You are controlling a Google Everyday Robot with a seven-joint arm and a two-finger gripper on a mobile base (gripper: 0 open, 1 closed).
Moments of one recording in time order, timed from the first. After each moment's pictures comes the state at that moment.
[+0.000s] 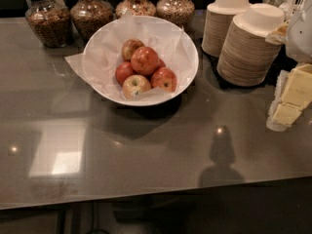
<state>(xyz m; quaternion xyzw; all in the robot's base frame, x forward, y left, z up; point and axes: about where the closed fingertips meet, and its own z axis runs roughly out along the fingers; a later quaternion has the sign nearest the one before) 0.439 -0.215 0.981 -0.60 0.78 -0.04 0.17</state>
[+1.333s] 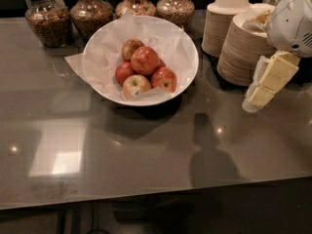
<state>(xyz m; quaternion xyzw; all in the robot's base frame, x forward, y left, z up) 0.477 -0.183 0.987 -0.62 0.73 0.02 0.27</state>
